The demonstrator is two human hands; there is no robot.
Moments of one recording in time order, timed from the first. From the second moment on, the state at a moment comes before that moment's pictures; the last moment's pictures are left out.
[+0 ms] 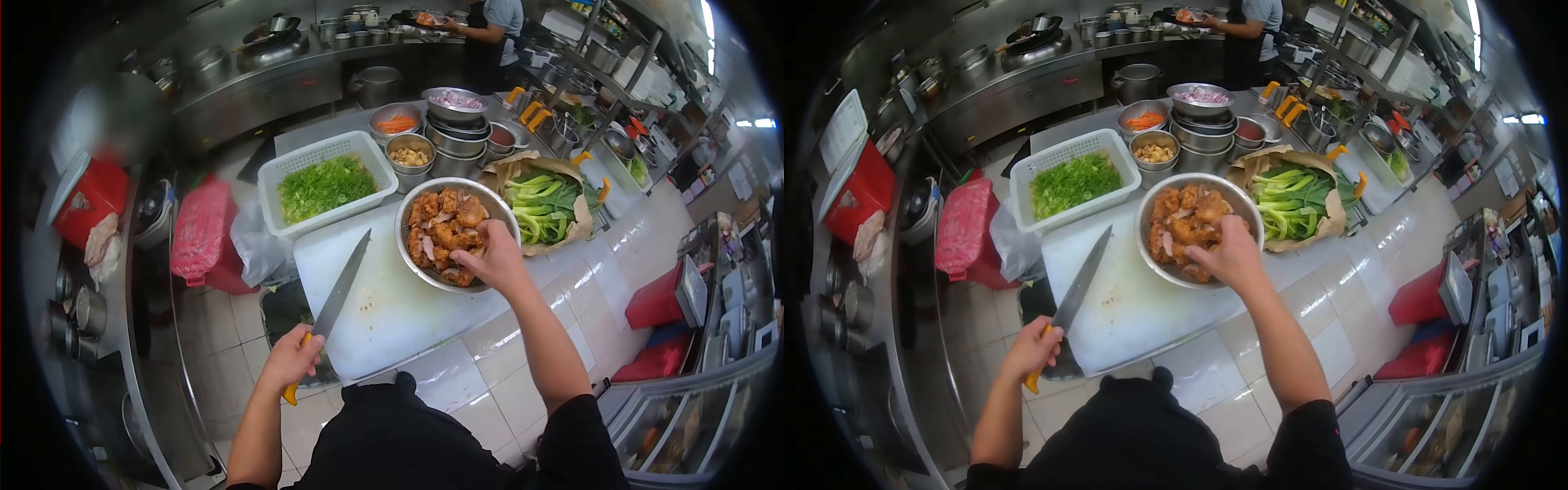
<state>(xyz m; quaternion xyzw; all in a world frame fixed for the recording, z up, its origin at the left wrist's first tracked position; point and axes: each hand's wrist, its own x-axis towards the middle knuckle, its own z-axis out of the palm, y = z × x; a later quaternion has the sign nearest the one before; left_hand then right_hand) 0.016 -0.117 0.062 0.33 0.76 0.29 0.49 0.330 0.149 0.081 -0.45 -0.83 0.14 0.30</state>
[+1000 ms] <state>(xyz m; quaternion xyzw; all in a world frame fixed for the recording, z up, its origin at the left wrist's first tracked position) -0.101 -0.076 0.039 0.59 0.75 0.05 0.29 0.175 0.046 -0.014 -0.53 -0.78 0.17 0.29</state>
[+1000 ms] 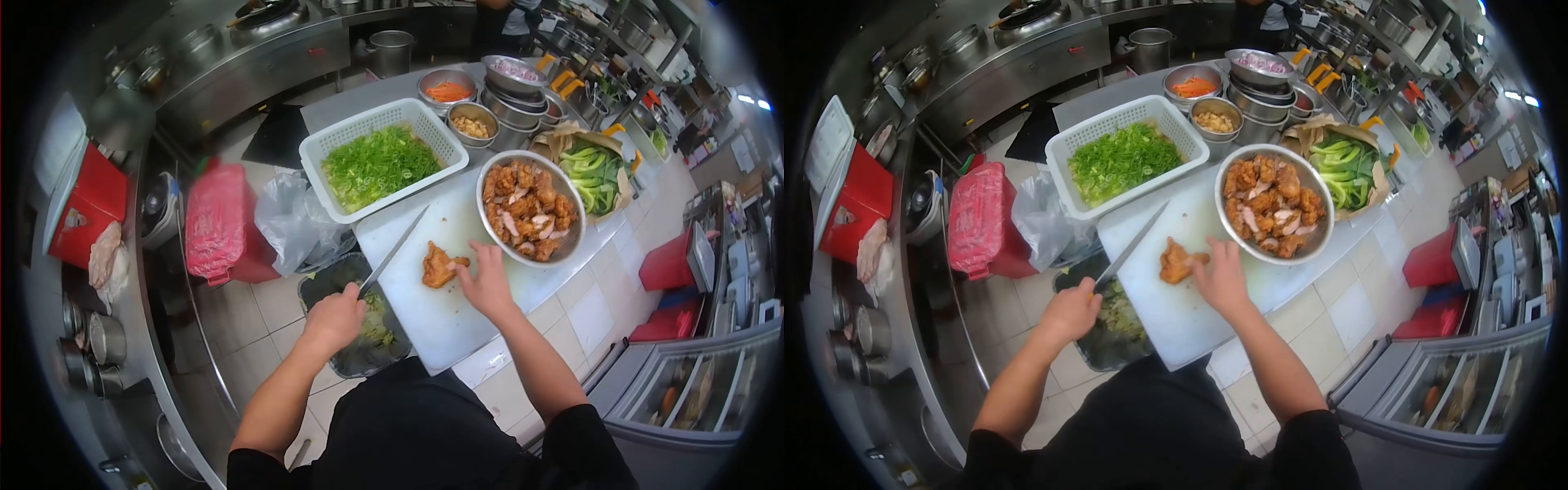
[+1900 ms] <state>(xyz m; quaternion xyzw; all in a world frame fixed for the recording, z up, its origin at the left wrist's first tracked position) -0.051 -0.086 0.123 0.64 0.71 -0.14 0.27 0.172 0.055 -0.029 -0.41 -0.84 0.19 0.30</state>
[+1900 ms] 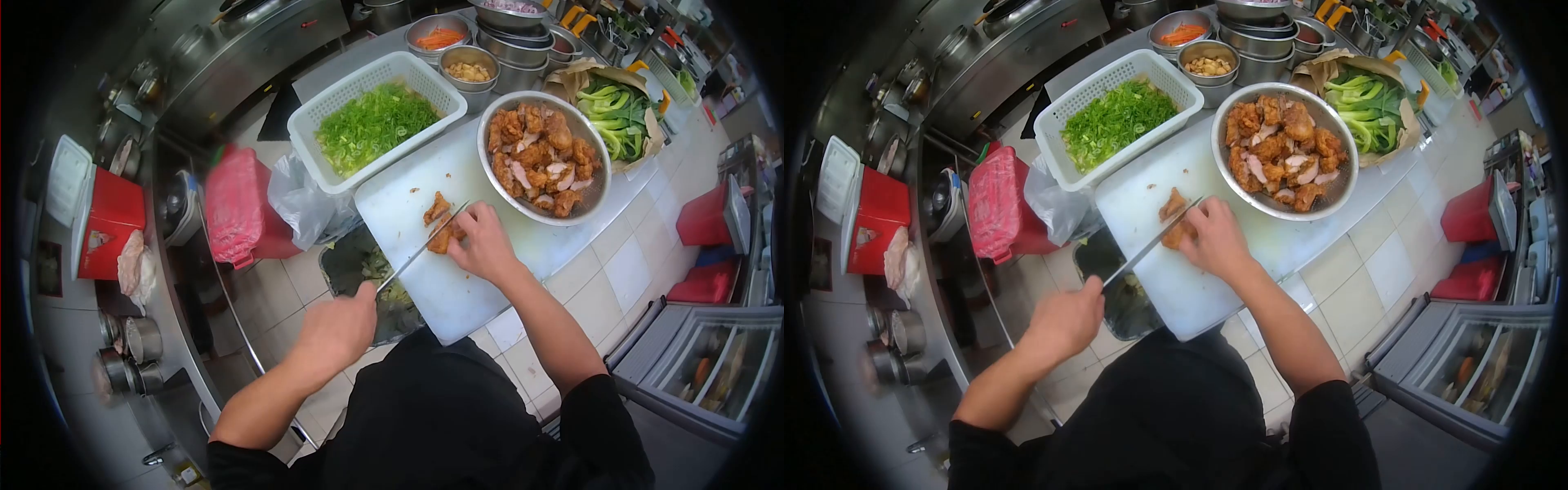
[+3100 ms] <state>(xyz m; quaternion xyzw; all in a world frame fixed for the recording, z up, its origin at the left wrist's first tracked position) -0.011 -0.046 0.087 0.62 0.70 -0.12 0.34 0.204 0.039 -0.042 -0.41 -0.84 0.20 0.31</state>
